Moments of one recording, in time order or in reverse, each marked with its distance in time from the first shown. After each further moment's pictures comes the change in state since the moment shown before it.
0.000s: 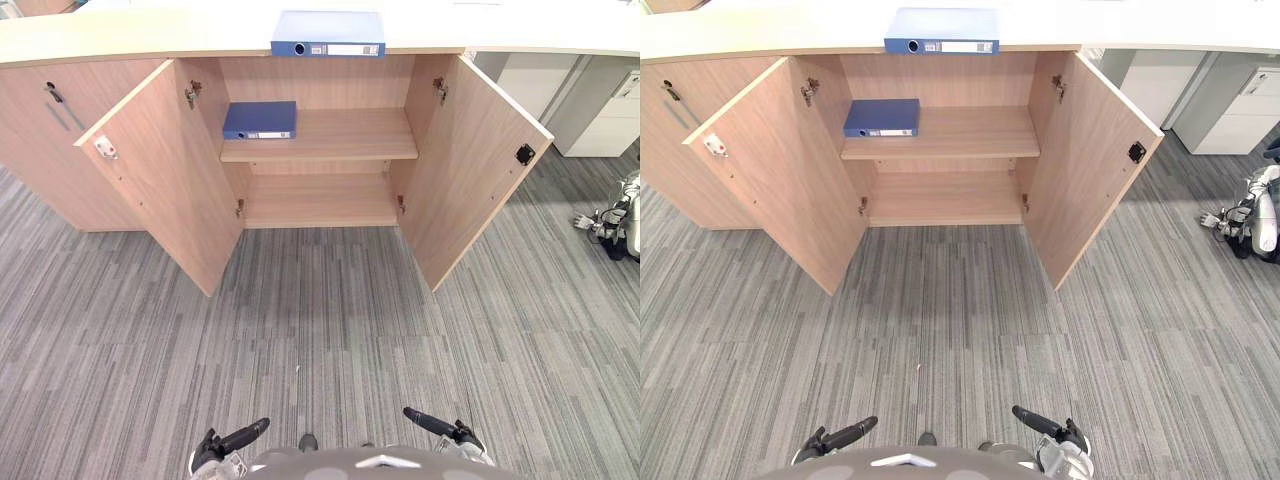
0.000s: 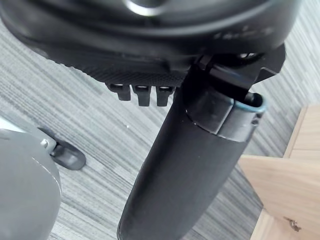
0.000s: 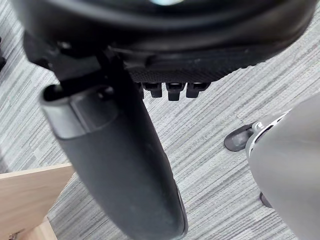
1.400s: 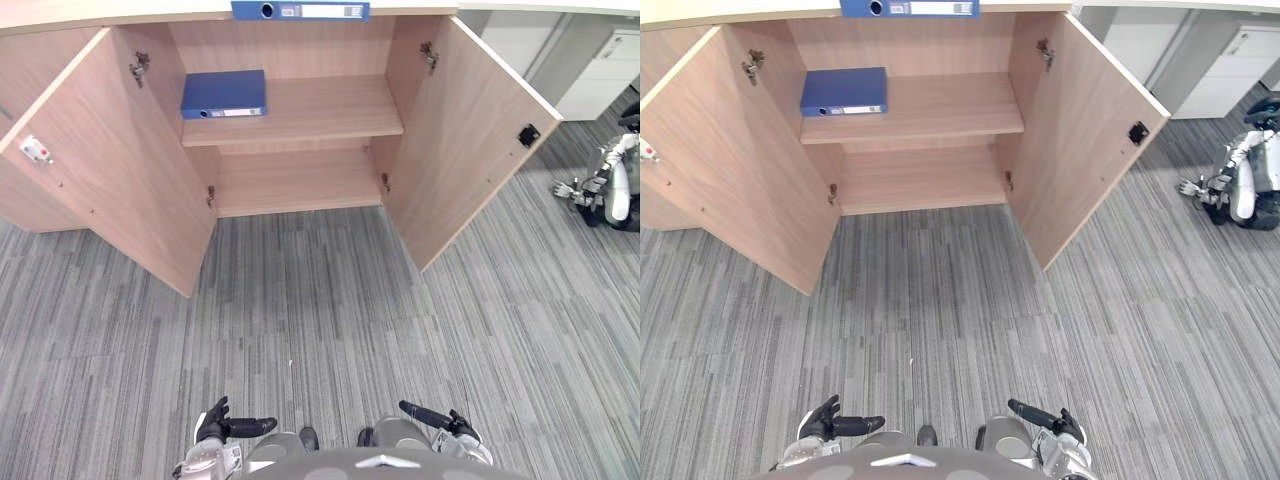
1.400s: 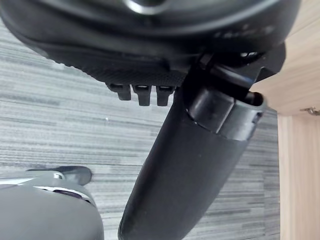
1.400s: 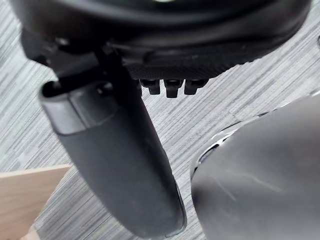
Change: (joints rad) left arm -0.073 0.082 -0.133 0.007 0.325 0.021 -0.076; right arm -0.031 -0.008 0.032 -0.020 -0.020 0.009 0.034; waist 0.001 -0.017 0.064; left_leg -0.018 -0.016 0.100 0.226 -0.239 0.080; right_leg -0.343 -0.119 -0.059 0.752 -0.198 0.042
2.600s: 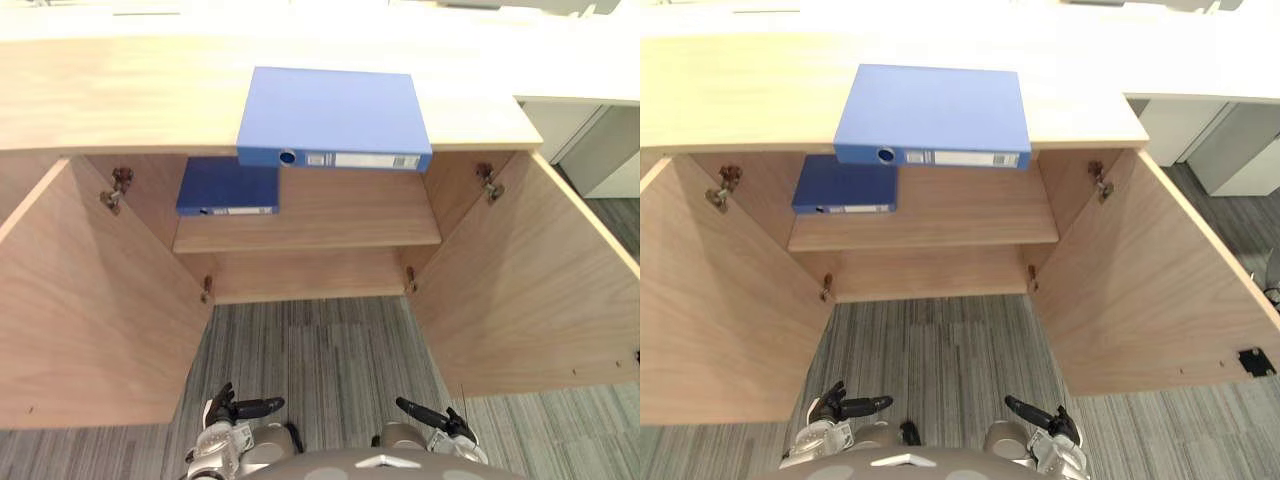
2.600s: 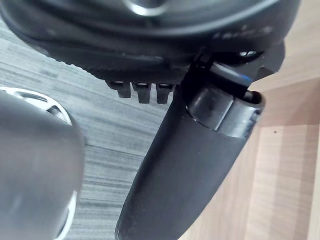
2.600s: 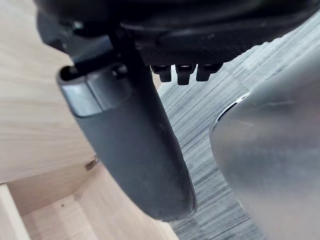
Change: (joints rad) left arm -0.046 -0.075 0.111 -0.020 -0.001 0.013 0.013; right arm 0.054 0.053 0.004 -0.093 0.017 -0.008 -0.005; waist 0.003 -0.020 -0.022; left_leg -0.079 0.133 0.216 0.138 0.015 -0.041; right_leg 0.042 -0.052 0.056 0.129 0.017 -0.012
